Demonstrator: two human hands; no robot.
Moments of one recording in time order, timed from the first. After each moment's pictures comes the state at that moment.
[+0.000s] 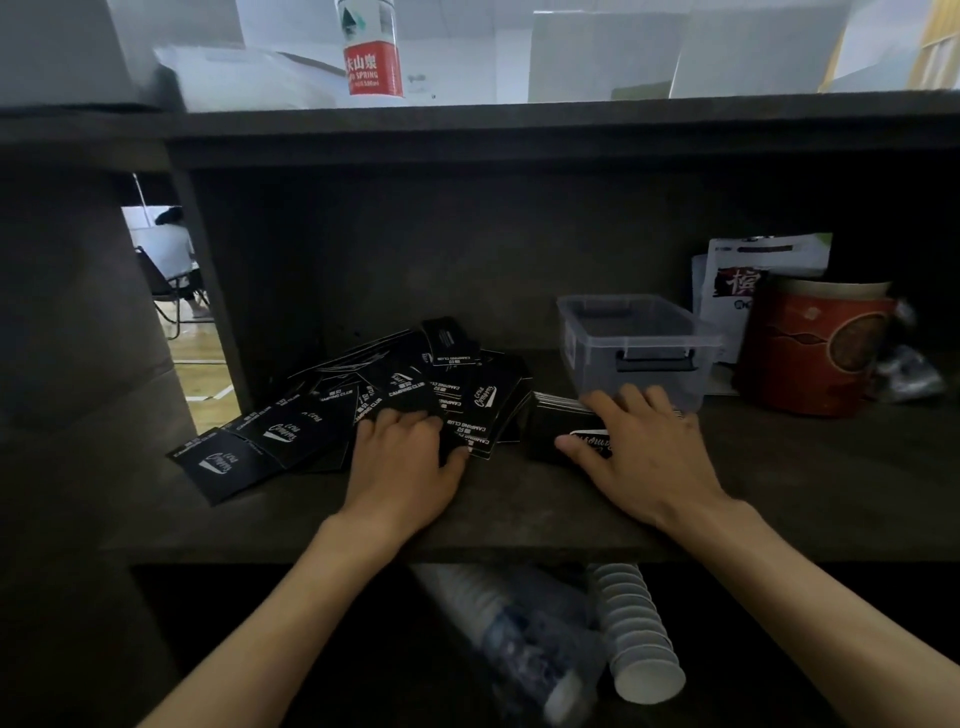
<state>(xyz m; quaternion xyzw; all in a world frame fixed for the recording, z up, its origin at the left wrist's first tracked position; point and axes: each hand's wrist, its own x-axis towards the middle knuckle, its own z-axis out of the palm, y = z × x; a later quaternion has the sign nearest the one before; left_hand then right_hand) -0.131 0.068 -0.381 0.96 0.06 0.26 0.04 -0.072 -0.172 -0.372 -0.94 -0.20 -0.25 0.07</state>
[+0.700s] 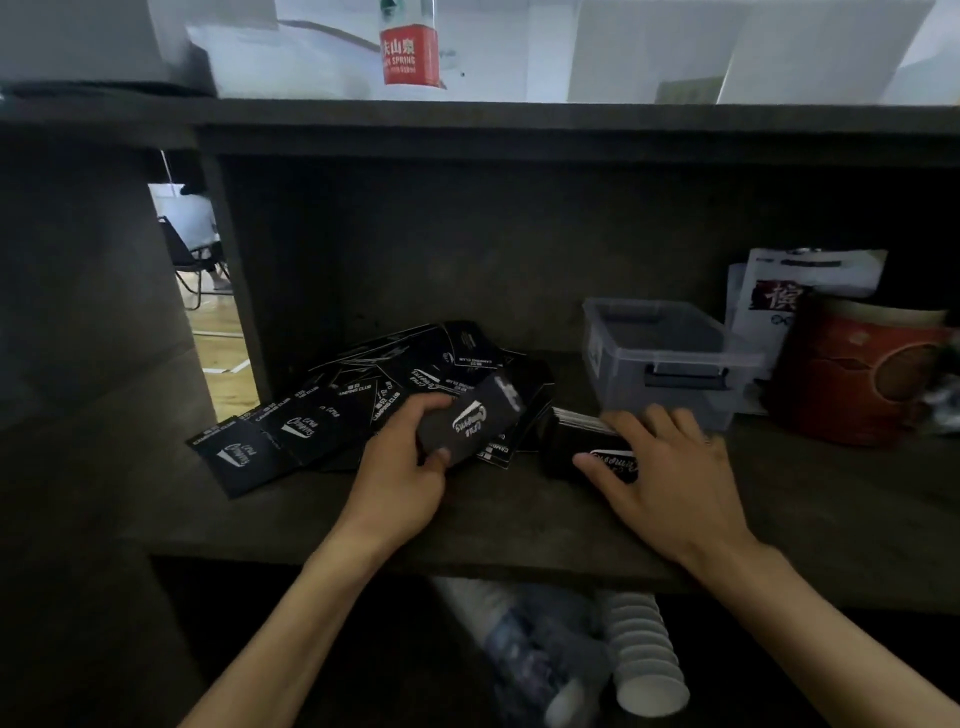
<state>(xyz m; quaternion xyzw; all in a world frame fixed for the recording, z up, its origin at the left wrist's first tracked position) -0.145 0.084 -0.382 0.85 0.02 0.28 0.45 -0.076 -0.171 -0.377 -0.93 -0.21 -0.30 0.09</state>
